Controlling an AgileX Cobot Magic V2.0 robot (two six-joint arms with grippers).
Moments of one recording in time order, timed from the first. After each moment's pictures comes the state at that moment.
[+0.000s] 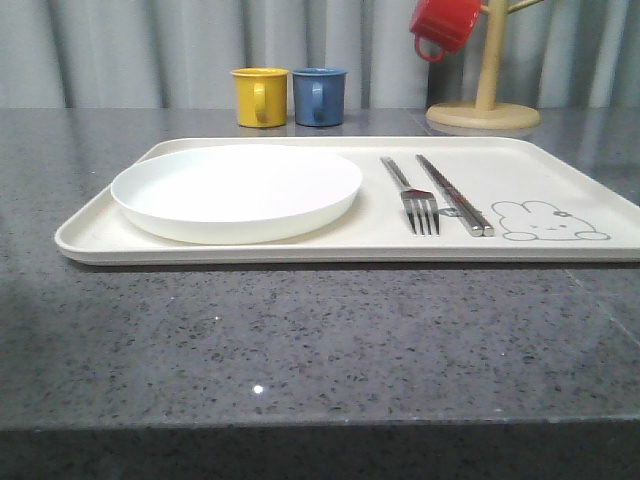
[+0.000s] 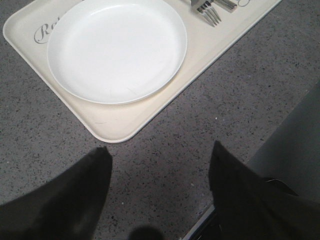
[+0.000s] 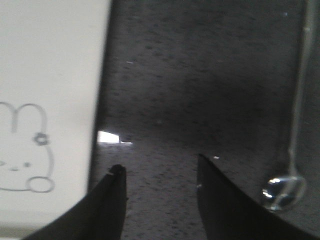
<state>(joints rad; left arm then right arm) -0.68 0.82 -0.93 -0.04 0.94 0.11 0.01 1.57 -1.45 -0.05 1.22 0.00</state>
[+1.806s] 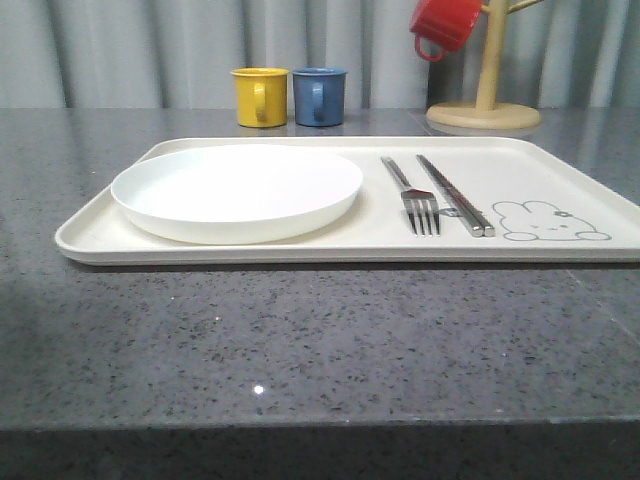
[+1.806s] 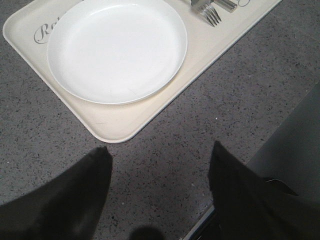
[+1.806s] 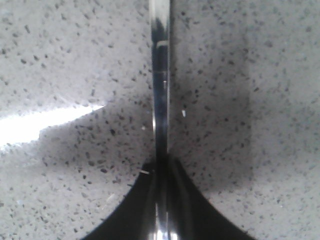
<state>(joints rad) -0.68 0.82 -0.93 -0.04 0.94 0.11 -0.26 1.80 -1.45 -0.07 1.12 -0.04</state>
